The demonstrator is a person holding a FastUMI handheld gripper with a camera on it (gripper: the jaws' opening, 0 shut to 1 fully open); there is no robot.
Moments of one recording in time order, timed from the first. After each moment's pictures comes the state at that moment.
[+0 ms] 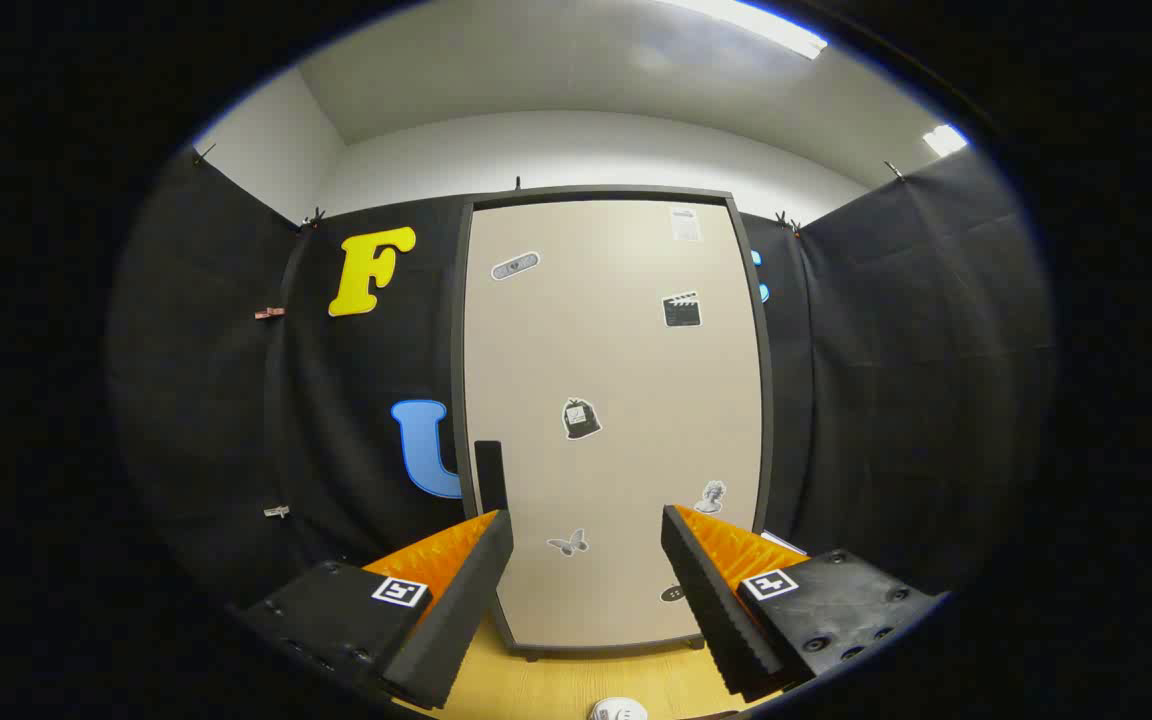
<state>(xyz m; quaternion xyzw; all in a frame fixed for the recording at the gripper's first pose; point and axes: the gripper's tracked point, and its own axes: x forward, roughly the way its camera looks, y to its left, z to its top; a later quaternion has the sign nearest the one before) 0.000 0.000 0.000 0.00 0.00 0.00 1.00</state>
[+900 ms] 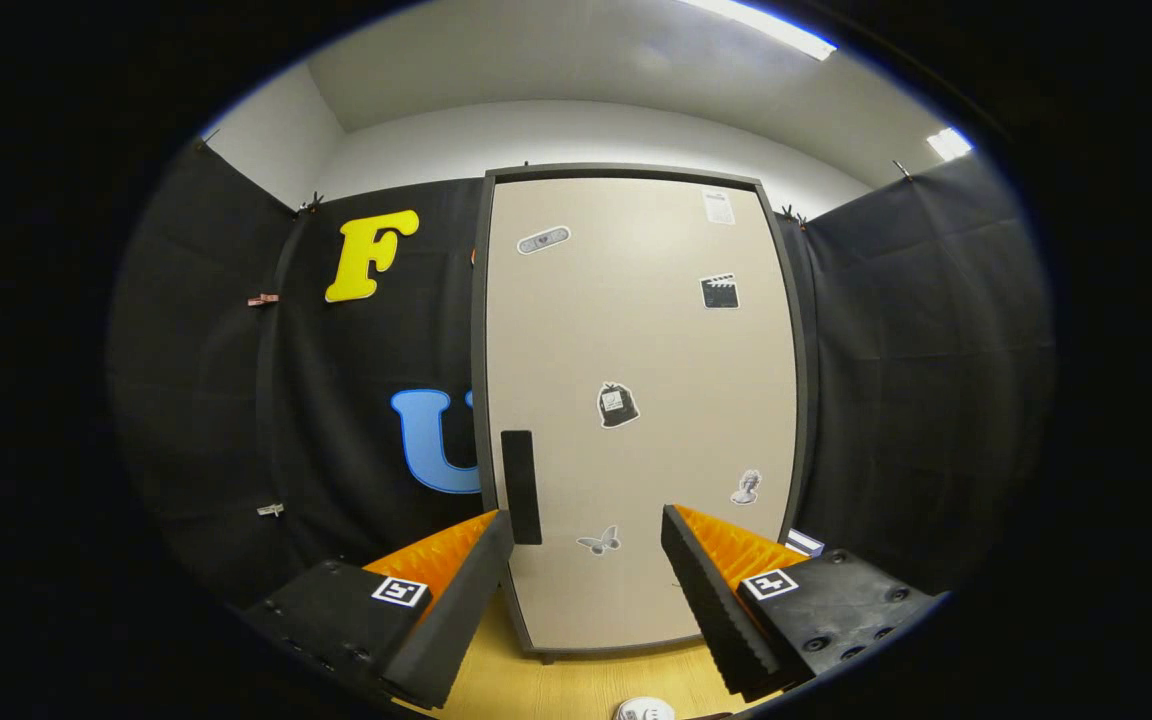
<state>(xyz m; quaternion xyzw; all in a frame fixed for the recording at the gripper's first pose) 0.031 0.037 -0.022 -0.01 0.01 -0.01 1.00</state>
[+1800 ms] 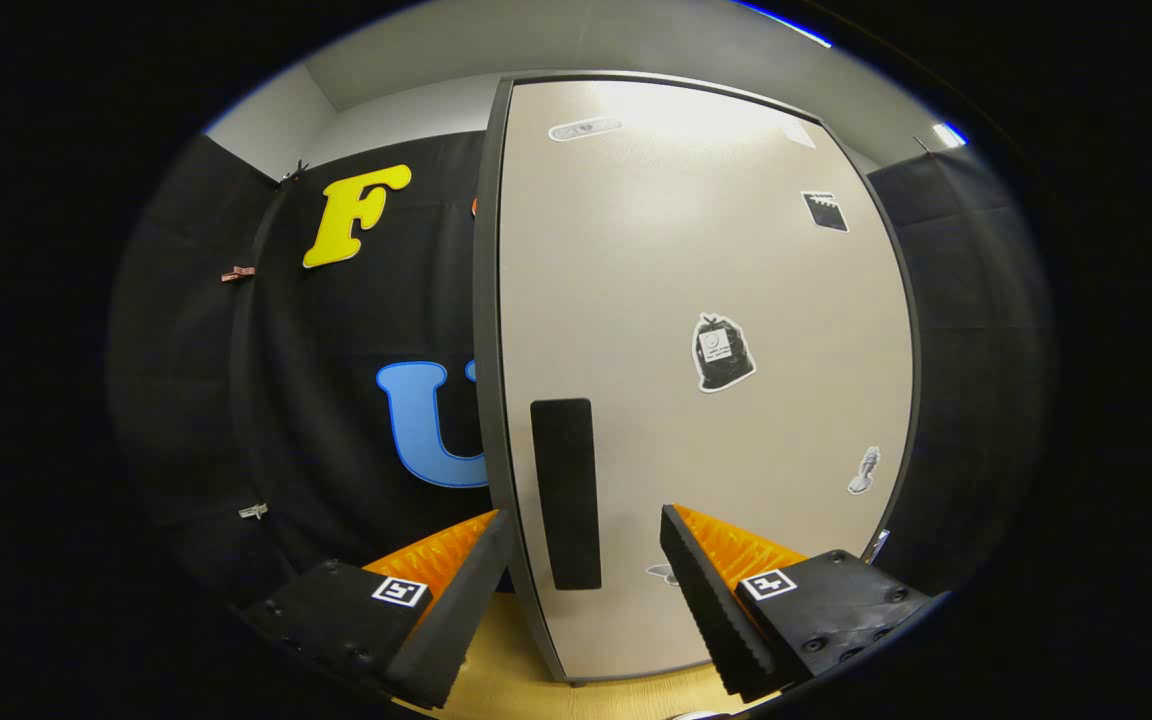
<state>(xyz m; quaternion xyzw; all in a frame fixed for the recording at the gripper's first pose) 0.168 0.081 -0.083 0.00 0.04 -0.01 1.00</state>
